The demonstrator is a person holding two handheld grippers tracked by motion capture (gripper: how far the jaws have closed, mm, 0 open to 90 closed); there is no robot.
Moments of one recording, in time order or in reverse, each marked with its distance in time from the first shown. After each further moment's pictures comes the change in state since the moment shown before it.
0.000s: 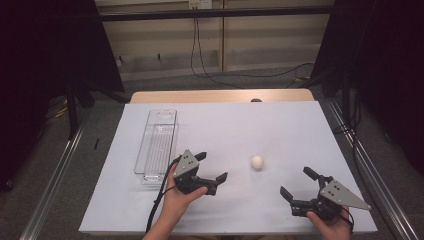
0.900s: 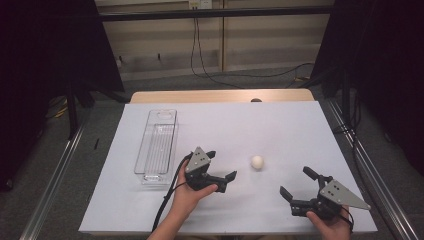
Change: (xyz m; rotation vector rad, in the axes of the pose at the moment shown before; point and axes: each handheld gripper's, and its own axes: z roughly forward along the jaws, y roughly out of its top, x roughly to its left) left arm -0.006 0.004 0.025 0.045 -0.020 0.004; right arm 0.000 0.000 0.001 -0.001 0.006 0.001
